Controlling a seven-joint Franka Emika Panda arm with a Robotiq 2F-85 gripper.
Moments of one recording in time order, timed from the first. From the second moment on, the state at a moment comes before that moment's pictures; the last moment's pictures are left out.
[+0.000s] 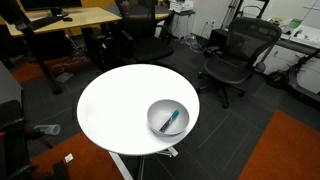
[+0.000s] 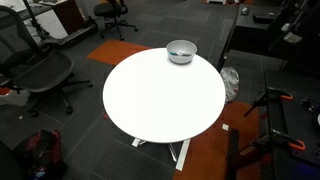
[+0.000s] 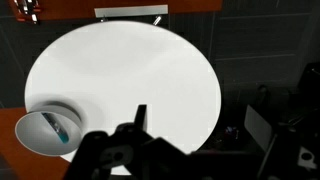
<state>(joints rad) 0.09 -0.72 0.12 -2.73 0.14 2.26 0.16</state>
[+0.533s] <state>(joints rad) 0.09 -0.72 0.12 -2.73 0.13 2.26 0.16</state>
